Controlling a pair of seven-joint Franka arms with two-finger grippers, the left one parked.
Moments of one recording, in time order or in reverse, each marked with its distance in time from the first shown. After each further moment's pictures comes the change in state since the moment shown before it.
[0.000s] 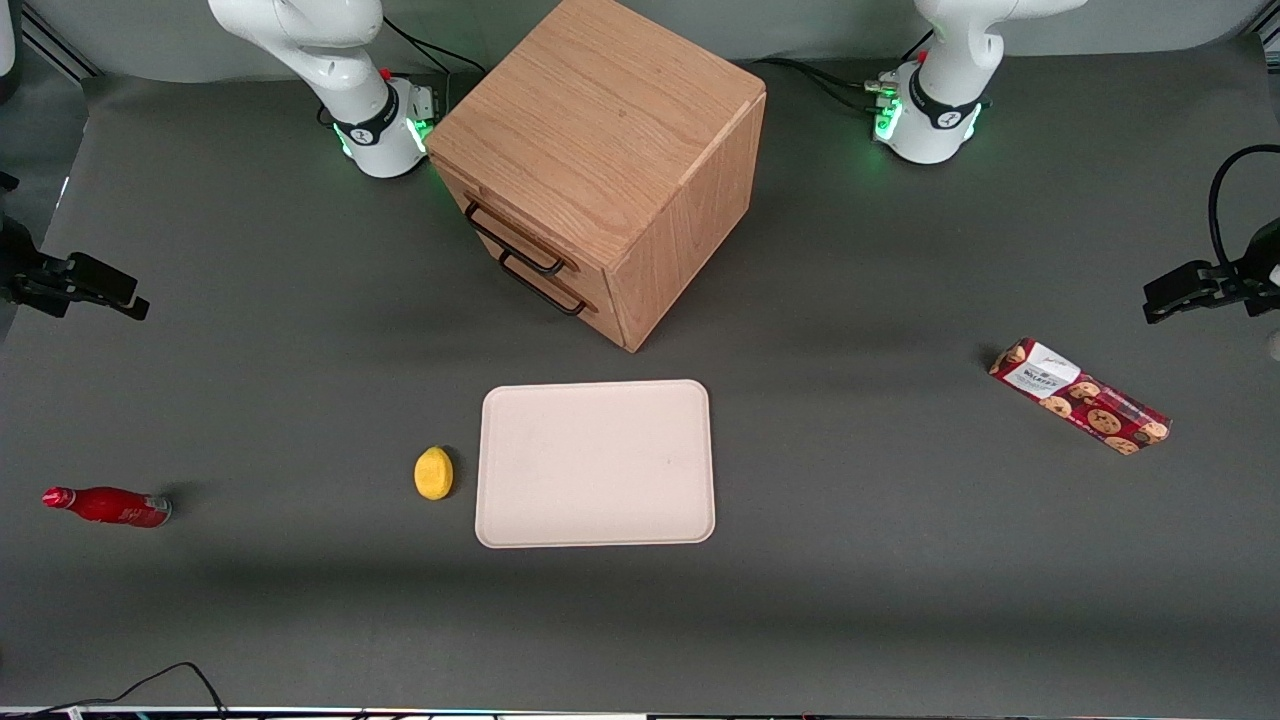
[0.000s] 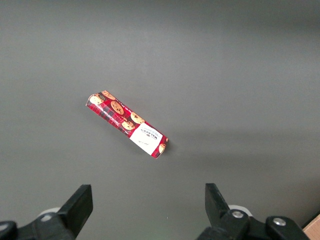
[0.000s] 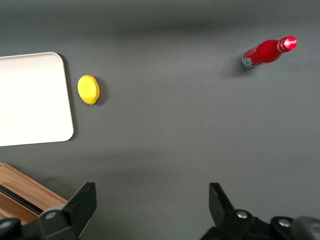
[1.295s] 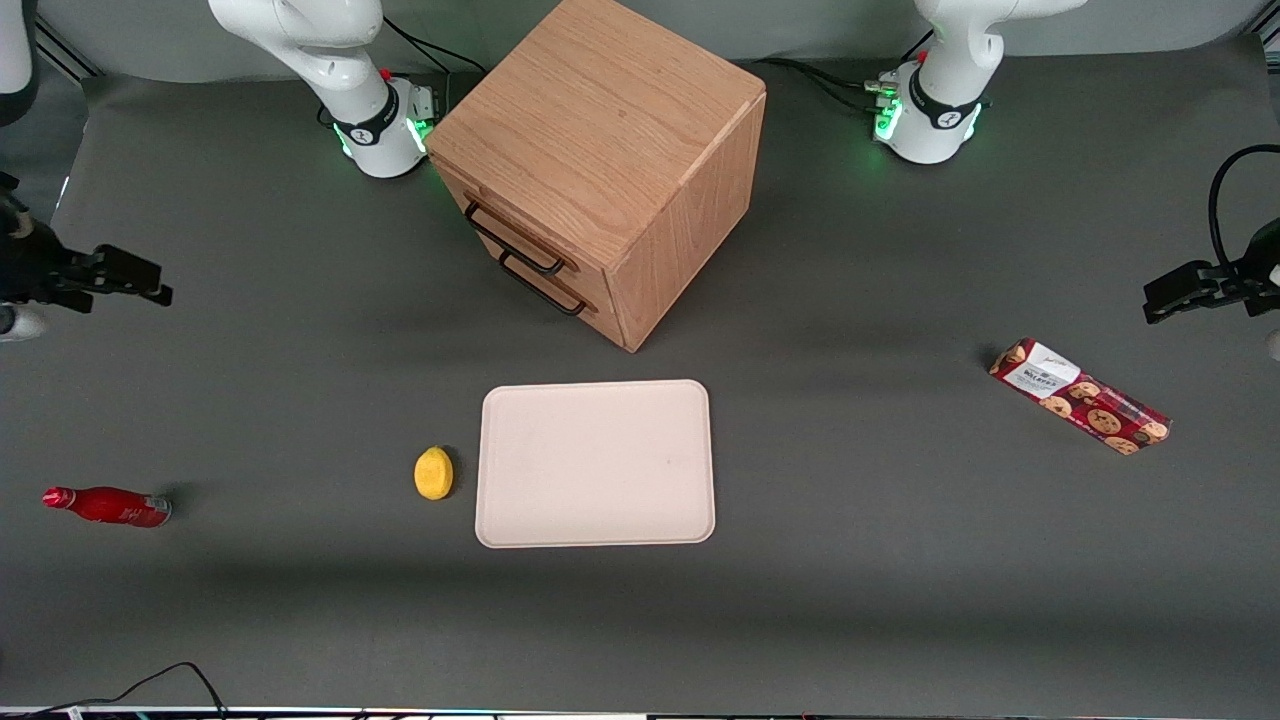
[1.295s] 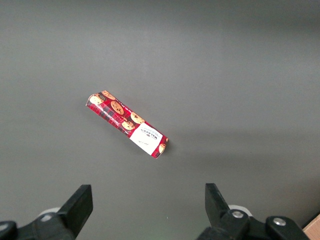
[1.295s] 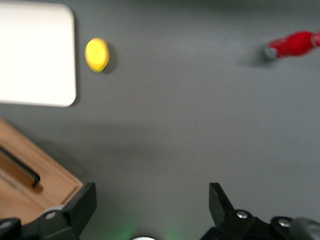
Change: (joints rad) arm -0.001 0.019 0.052 0.004 0.000 -0.099 -0.174
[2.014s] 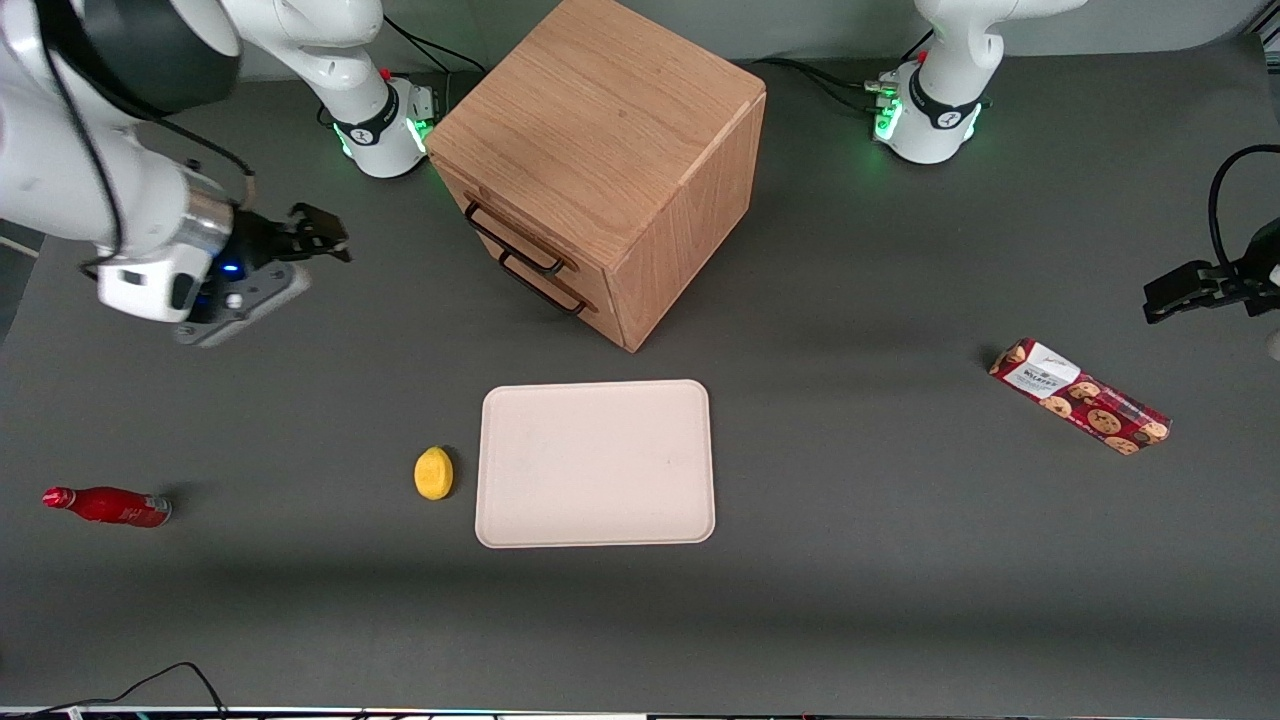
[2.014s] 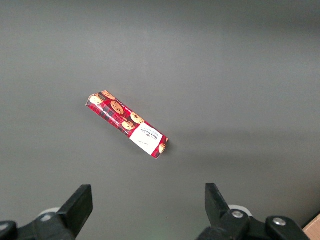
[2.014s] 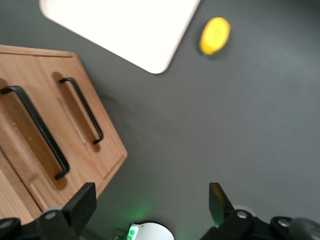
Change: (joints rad) arm 0.012 0.036 0.294 -0.052 0.102 -0.004 -0.073
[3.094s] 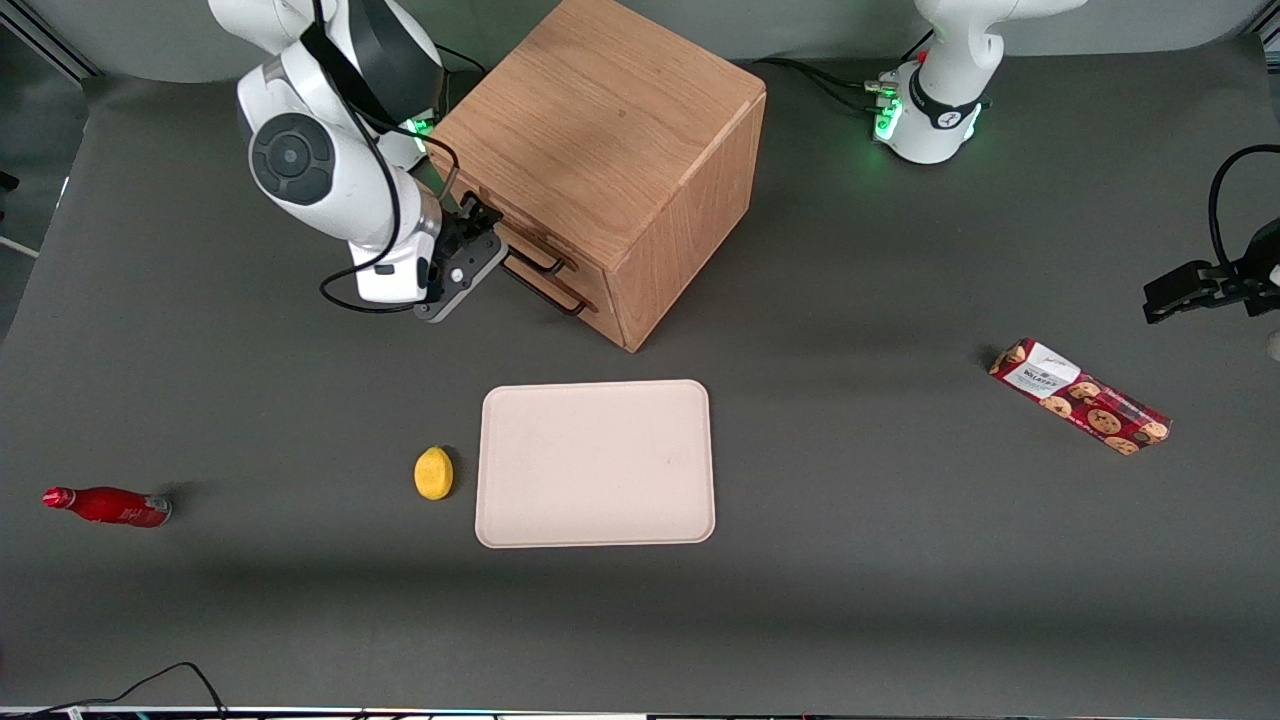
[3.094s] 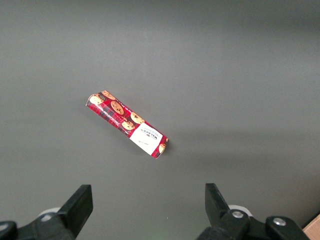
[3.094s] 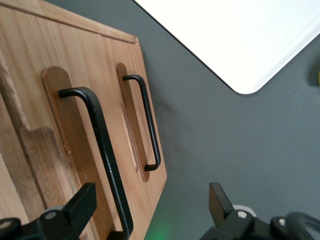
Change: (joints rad) arm 0.000 0.009 0.258 -0.255 0.068 0.253 -0.002
